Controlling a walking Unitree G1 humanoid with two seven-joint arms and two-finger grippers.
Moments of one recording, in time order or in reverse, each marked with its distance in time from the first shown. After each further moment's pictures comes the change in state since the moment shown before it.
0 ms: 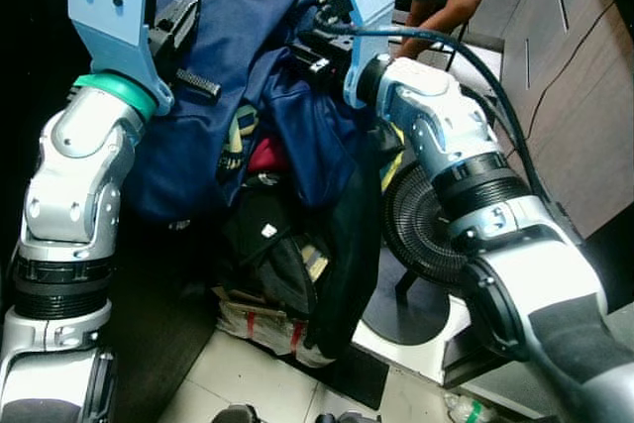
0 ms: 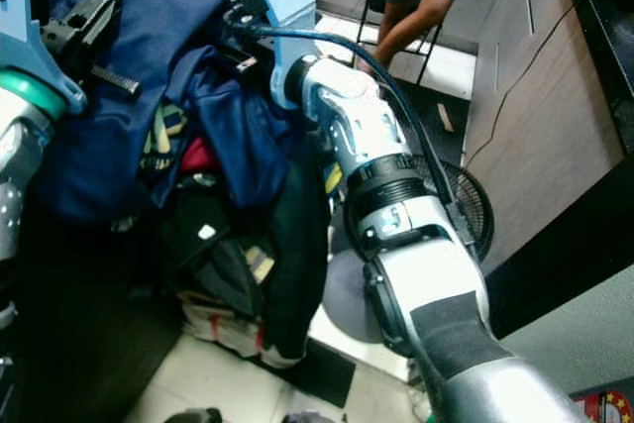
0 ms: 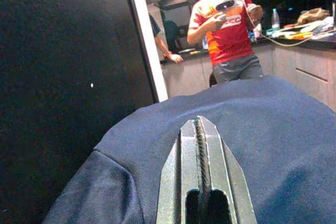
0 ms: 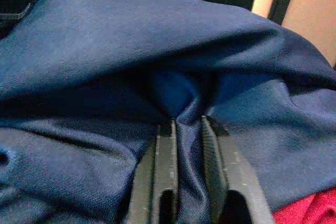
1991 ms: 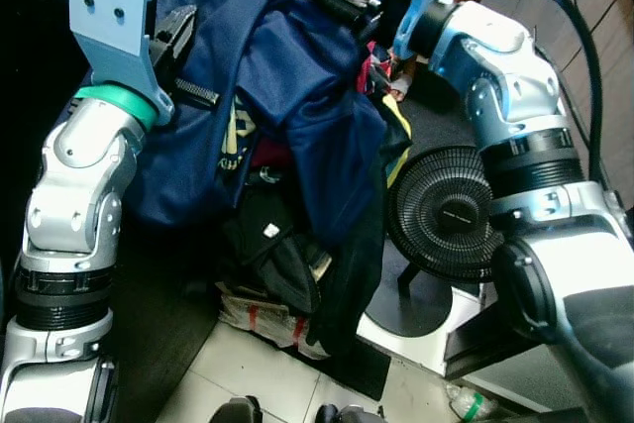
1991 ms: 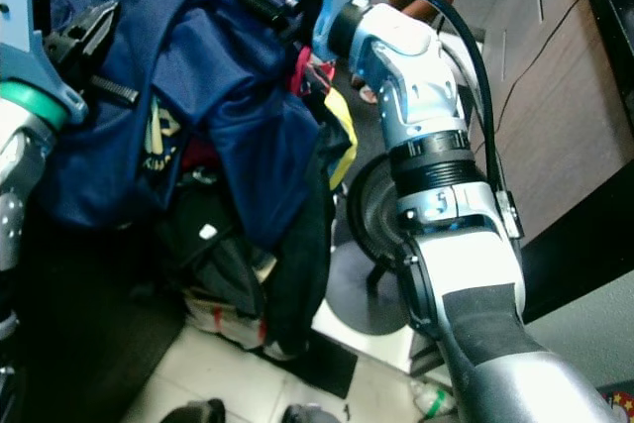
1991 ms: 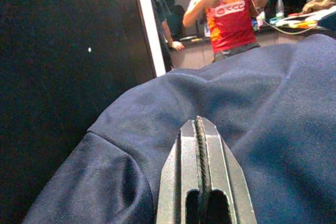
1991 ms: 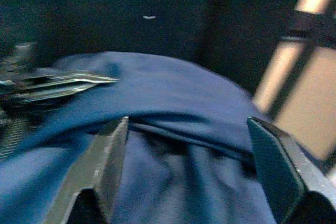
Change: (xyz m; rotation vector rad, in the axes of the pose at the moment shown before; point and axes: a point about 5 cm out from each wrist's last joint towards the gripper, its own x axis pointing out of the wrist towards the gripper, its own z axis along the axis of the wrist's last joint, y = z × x) left arm -0.006 -0.004 -0.004 -0.018 0.021 0.011; right arm -0.026 0.004 0.063 -0.211 -0.124 0.234
